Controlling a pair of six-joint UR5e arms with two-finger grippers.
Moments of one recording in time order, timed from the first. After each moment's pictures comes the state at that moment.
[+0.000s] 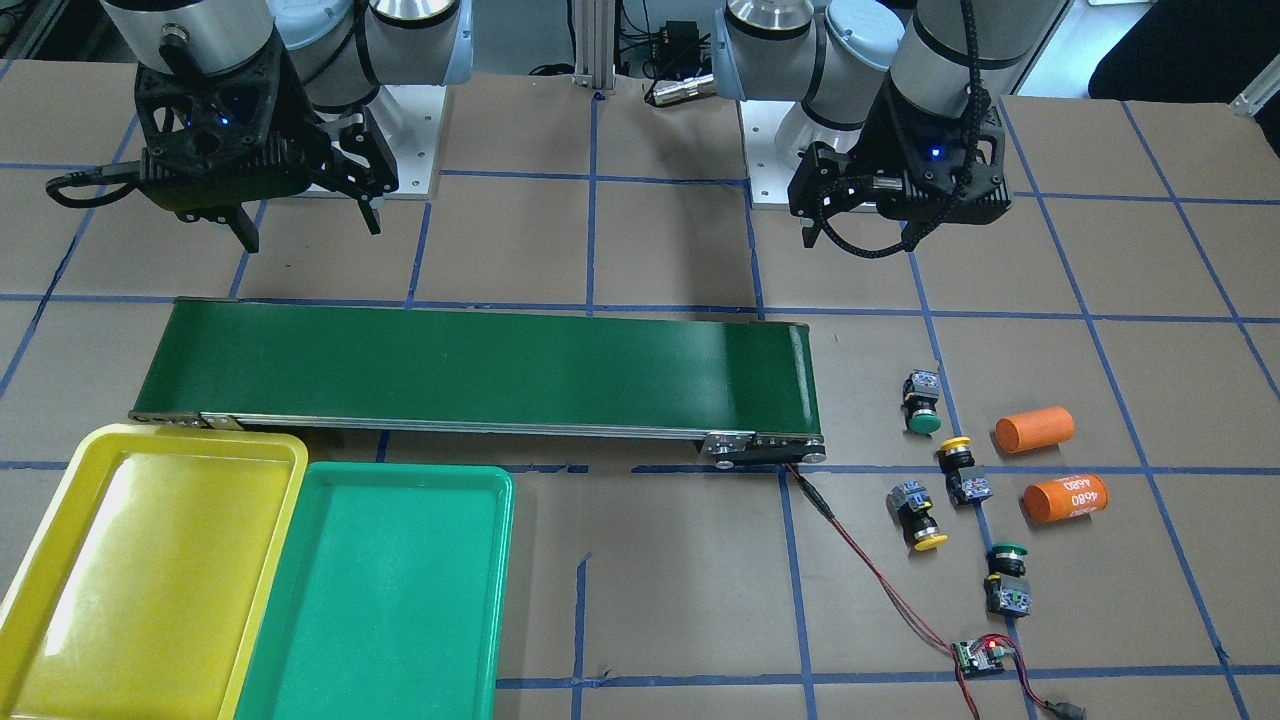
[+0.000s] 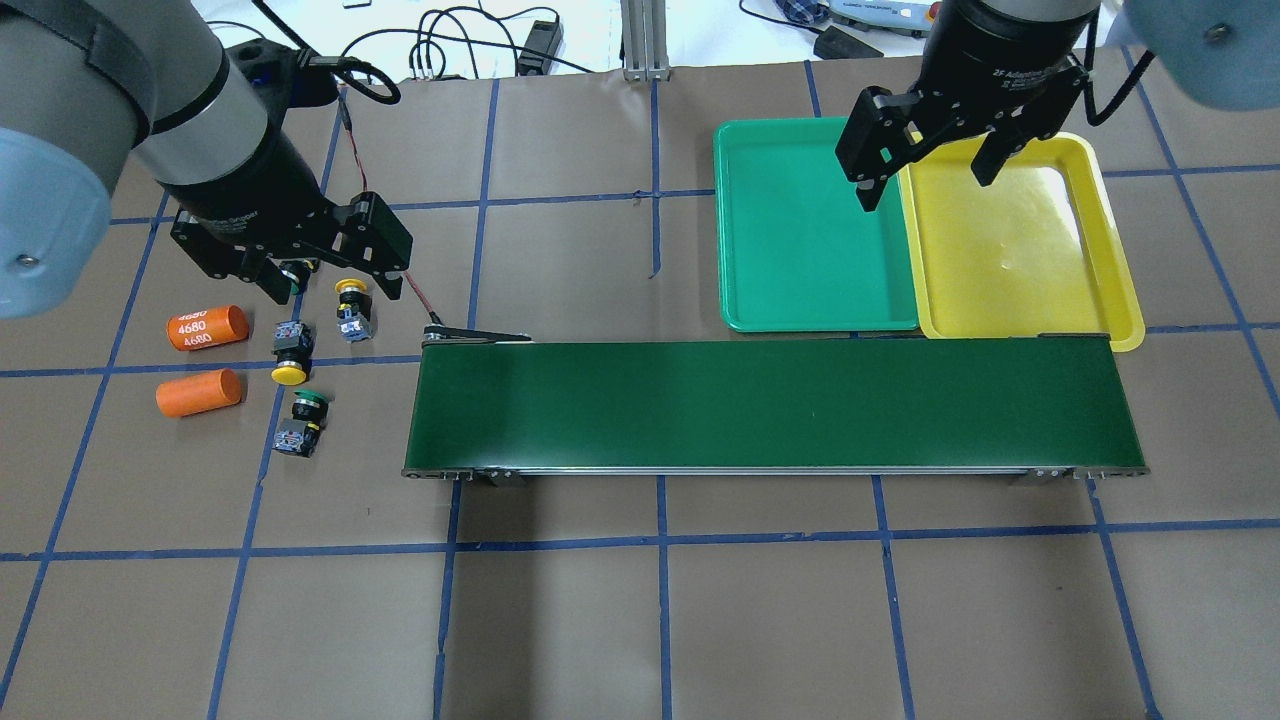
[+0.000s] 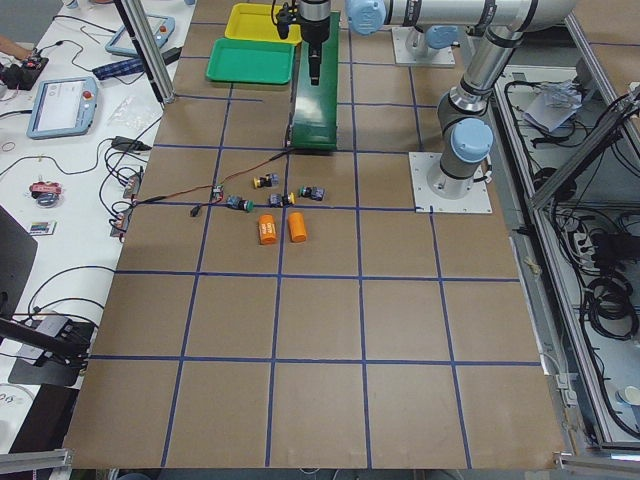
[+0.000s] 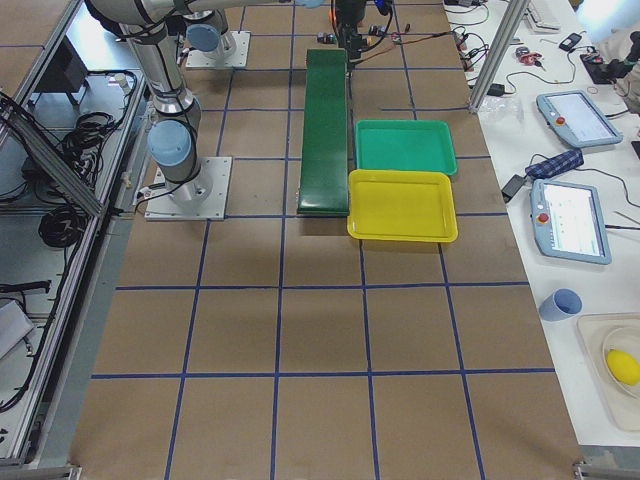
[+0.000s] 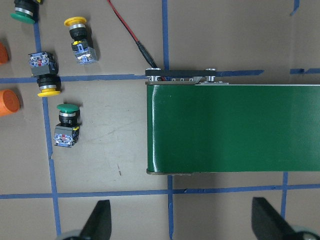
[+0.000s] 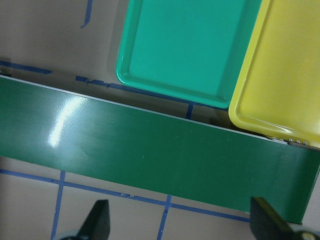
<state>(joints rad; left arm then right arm) -1.56 -1.50 -1.66 -1.57 1.56 0.02 1.62 -1.53 1.43 -1.48 -1.55 -0.16</state>
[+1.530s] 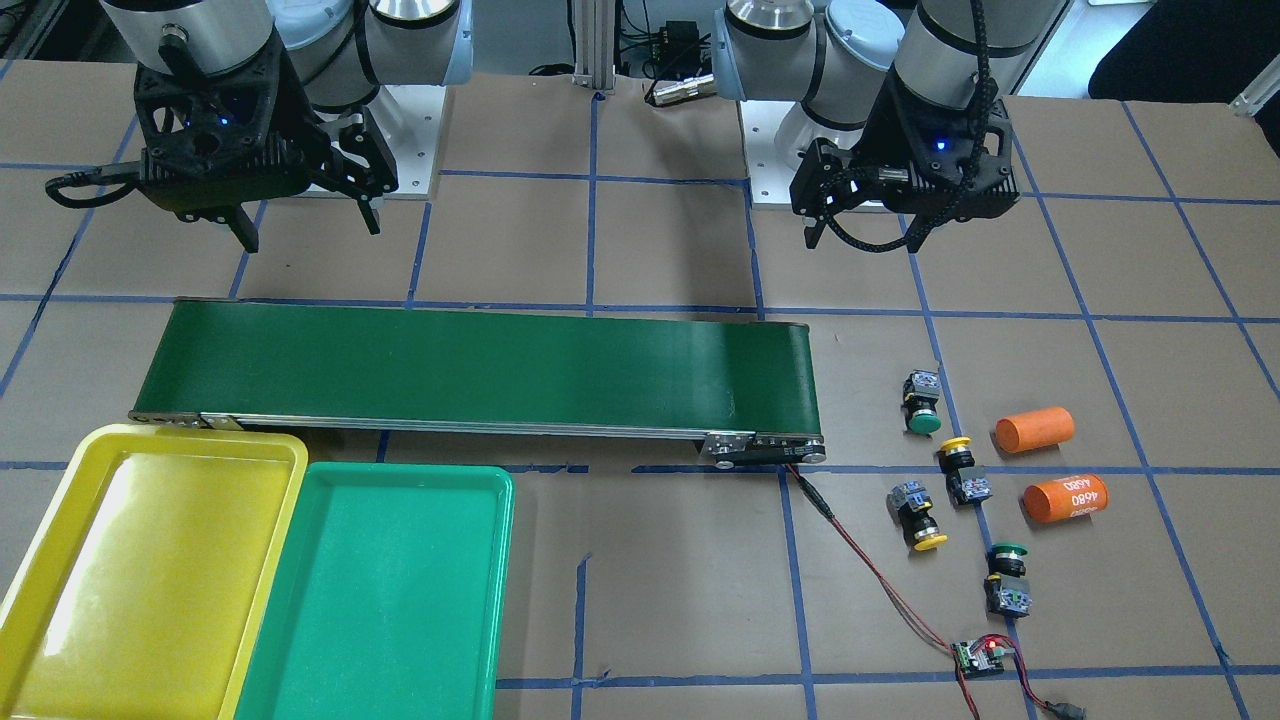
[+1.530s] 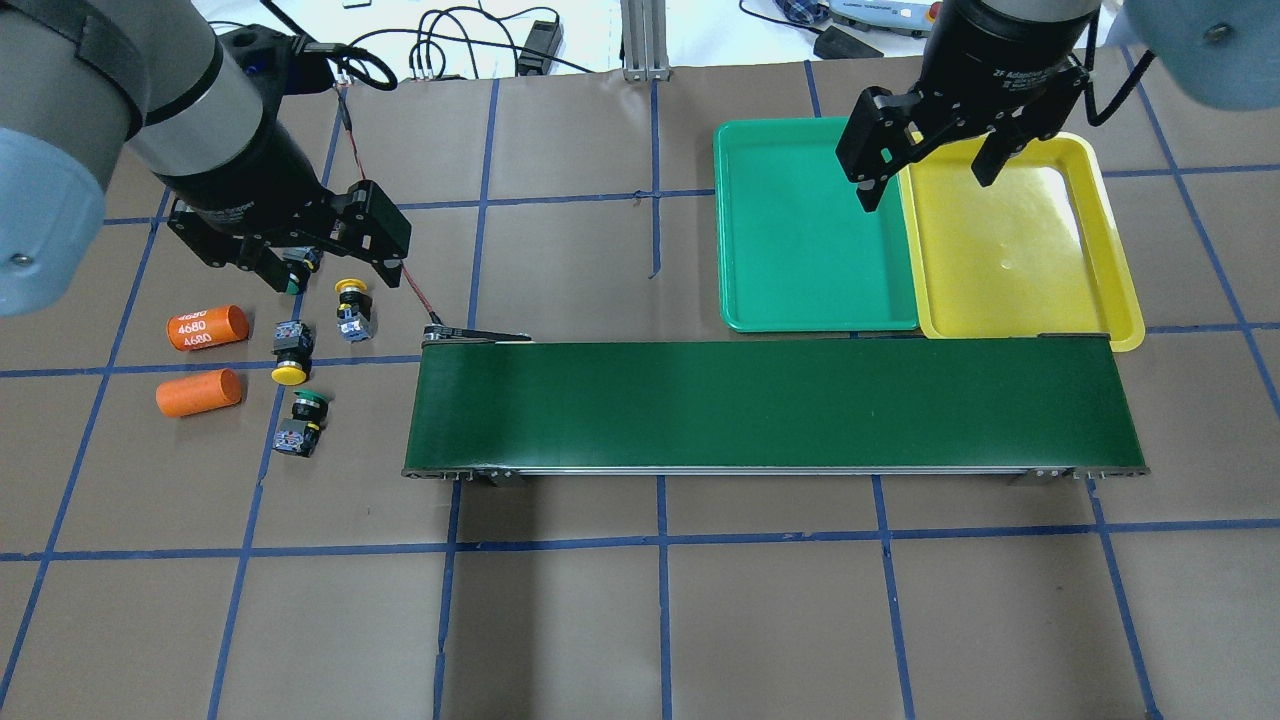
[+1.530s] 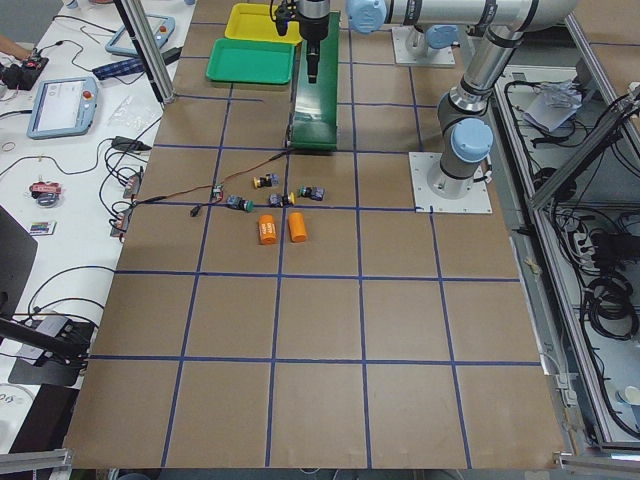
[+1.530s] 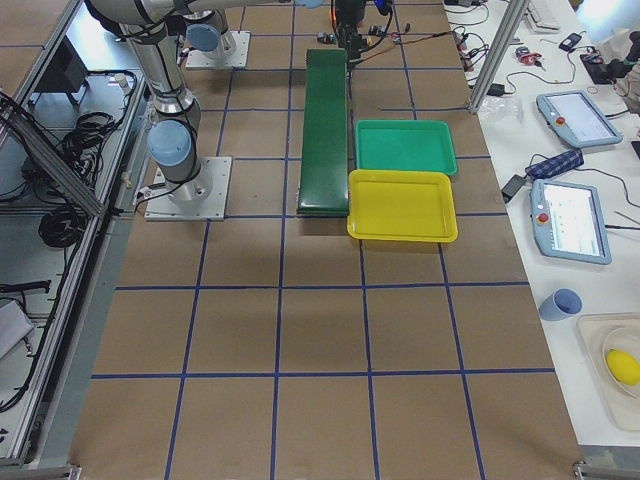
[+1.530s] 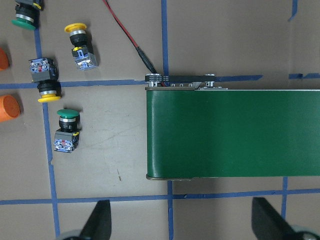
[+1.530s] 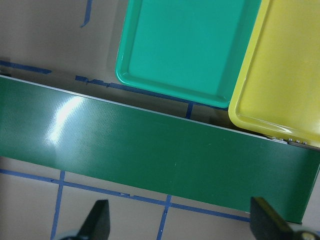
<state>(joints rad) -1.56 -1.50 -1.65 -1.55 1.55 0.03 1.62 -1.53 1.43 -1.48 -1.55 -0.16</state>
